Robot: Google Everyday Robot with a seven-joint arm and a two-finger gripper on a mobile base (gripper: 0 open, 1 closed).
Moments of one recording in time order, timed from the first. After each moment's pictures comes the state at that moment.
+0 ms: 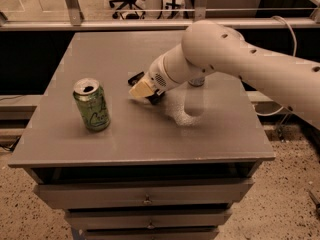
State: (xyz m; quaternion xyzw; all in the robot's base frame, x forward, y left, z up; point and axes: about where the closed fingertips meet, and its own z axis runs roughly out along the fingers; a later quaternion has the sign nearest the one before) arm 0.625 0.031 0.841 -0.44 0.80 0.17 0.36
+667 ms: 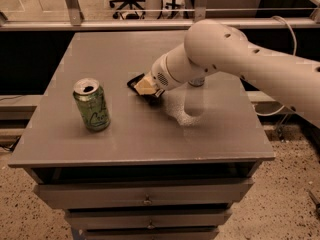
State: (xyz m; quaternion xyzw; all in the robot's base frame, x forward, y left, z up) arm 0.629 0.019 0.843 -0.42 0.81 0.17 0.37
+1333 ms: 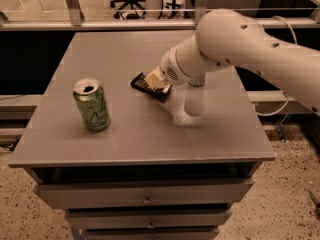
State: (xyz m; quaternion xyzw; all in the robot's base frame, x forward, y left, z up) arm 0.621 -0.003 0.868 -0.43 0.81 0.14 0.38
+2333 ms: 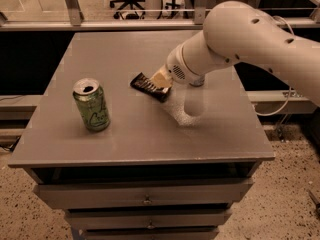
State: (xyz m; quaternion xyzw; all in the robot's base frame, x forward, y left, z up) arm 0.608 -0.018 0.877 -0.43 0.81 0.13 0.37
